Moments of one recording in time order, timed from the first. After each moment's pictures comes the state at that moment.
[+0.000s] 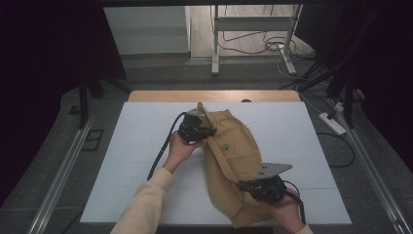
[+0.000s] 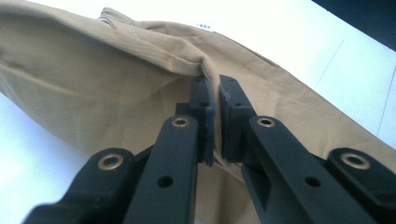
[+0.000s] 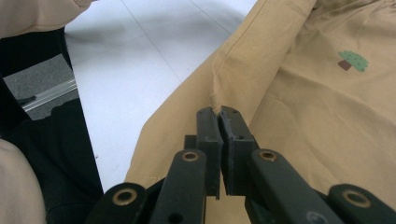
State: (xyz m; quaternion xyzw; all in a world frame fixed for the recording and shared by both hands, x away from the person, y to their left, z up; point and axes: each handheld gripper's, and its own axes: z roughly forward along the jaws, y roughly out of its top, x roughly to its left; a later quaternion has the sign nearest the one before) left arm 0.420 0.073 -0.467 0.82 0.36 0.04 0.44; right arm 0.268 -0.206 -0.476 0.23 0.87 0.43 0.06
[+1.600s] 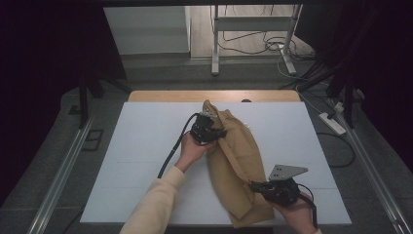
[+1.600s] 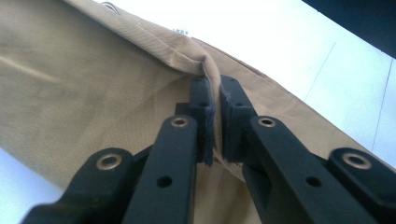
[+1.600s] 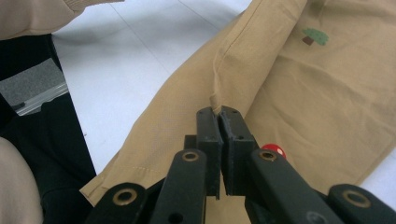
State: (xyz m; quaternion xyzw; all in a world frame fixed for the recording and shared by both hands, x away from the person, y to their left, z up) left arm 0.429 0.037 -0.476 0.83 0.35 0.03 0.44; right arm 0.263 -0.239 -0.477 0.26 0.86 0.43 0.07
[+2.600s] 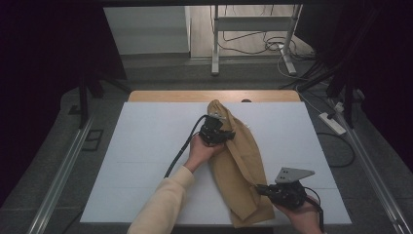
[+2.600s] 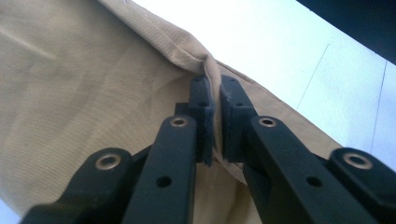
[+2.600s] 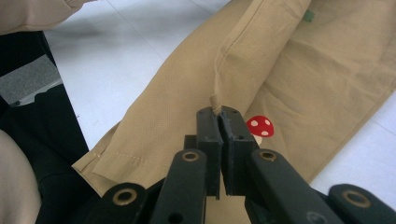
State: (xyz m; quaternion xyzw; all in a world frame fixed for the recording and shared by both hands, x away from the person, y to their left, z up) left arm 0.434 0.011 -0.486 0.83 0.35 0.01 0.44; right arm 0.258 -0.256 -0.482 0.28 0.86 0.42 0.08
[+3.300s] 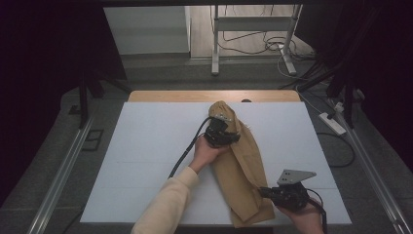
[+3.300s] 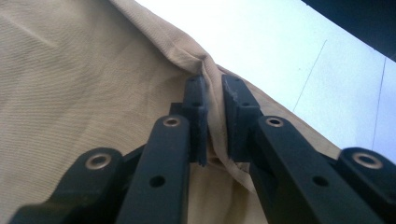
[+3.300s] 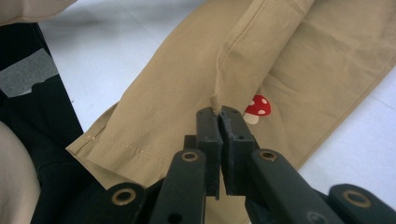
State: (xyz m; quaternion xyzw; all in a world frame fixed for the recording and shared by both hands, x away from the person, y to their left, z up) left arm 0.435 -0.005 -0.492 0.83 0.34 0.00 0.43; right arm 0.257 -0.264 -0.488 0.29 0.87 0.40 0.07
